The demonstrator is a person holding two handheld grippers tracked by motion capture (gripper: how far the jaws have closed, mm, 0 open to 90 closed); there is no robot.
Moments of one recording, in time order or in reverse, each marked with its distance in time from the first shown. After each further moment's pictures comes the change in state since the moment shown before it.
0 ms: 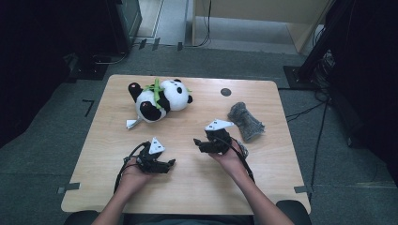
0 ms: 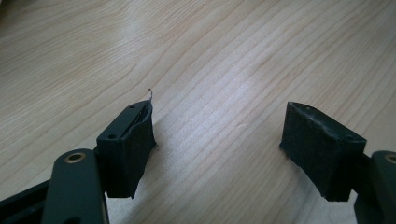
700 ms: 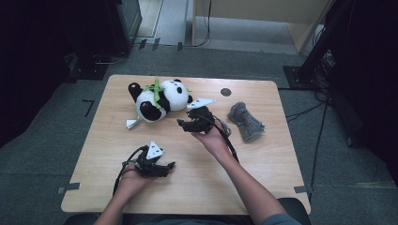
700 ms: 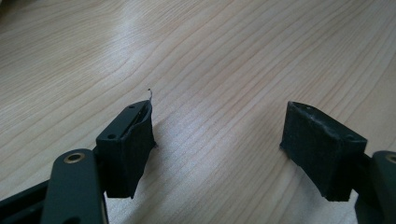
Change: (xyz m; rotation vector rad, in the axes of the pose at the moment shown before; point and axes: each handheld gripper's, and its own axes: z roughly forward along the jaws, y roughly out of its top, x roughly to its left) left arm -0.007 -0.010 -0.004 -0.038 0.000 -0.003; right arm 0.005 0.074 0.034 -0.034 0.054 -0.008
